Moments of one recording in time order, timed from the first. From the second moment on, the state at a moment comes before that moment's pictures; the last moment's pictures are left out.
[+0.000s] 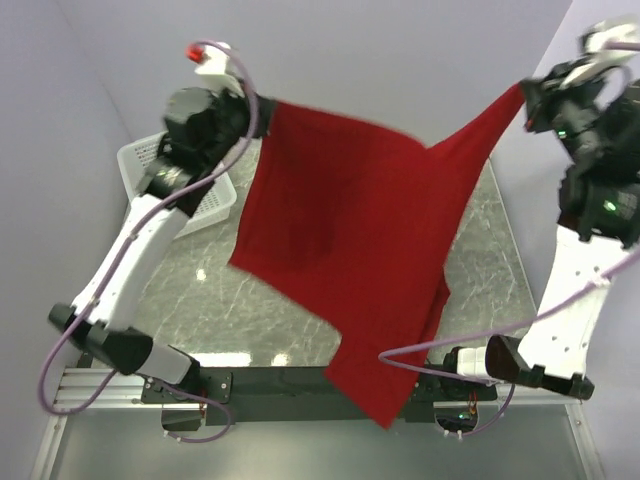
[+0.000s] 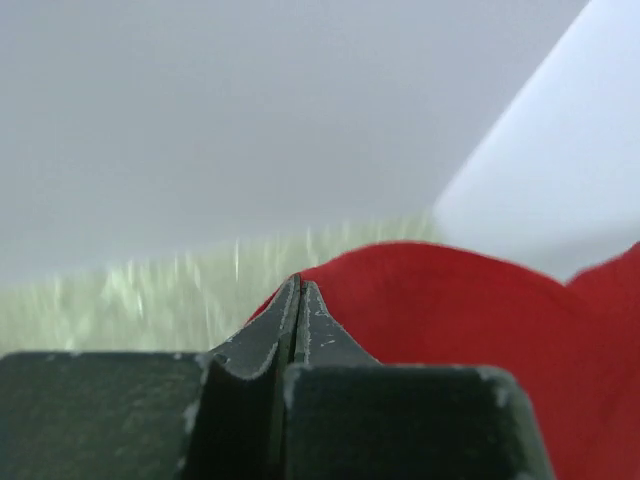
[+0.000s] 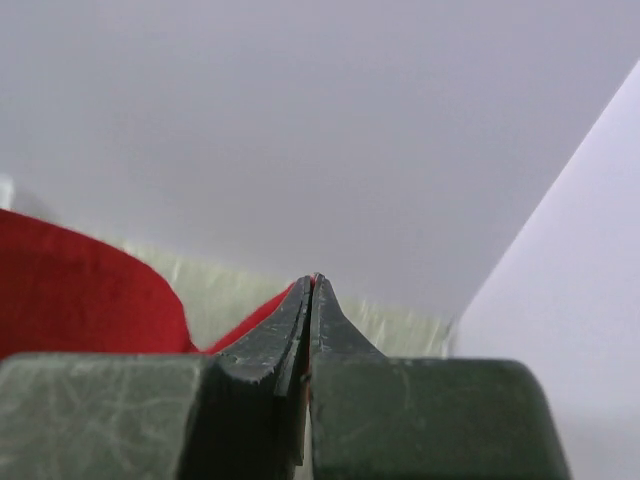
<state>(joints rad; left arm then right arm) -0.46 1.47 1.76 -0.29 0.00 -0.33 -0.24 1.33 2.09 -0.70 -0.43 -0.12</state>
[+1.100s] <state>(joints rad) -0.46 1.07 1.82 0.04 -0.24 -0.30 -0.31 1.19 2.44 -0.39 -0.14 0.01</state>
